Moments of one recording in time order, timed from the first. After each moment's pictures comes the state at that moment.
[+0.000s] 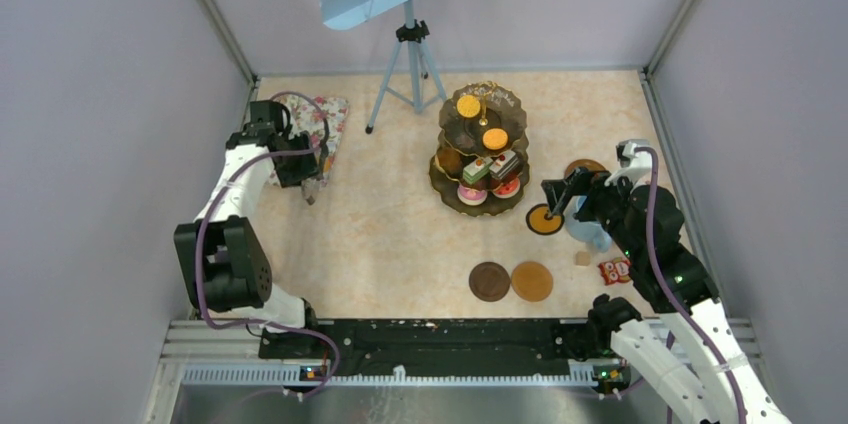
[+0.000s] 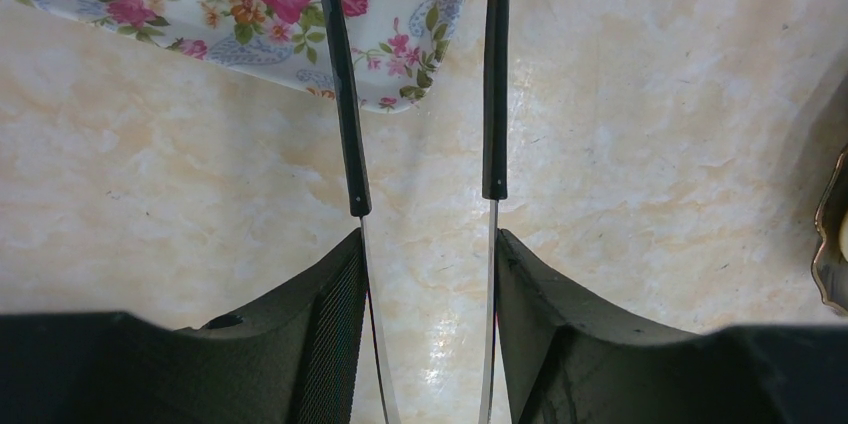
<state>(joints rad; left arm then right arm) 0.11 1.51 1.19 -0.74 0.14 -0.23 0.39 0.51 0.74 -0.46 0.07 0.37</state>
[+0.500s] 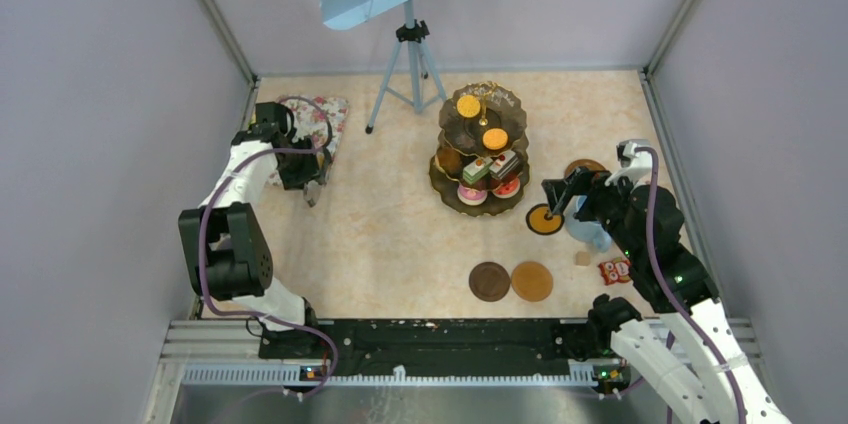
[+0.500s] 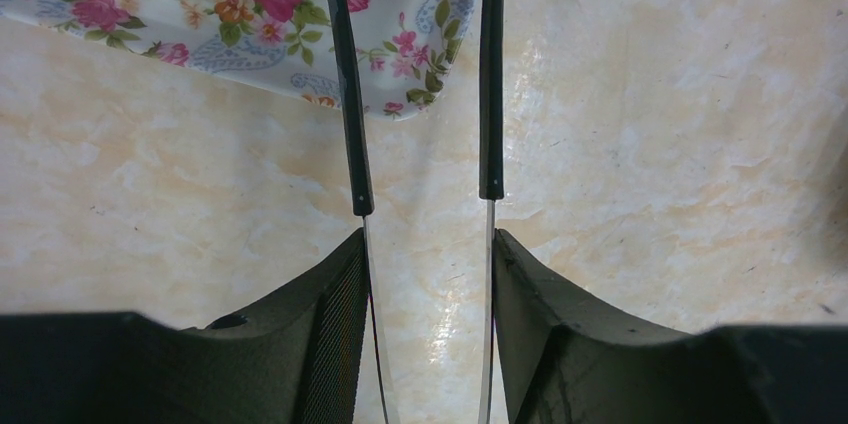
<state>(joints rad) 0.12 1.58 1.19 -0.73 0.15 -0.21 0.39 0.51 0.74 -0.46 0.08 0.37</state>
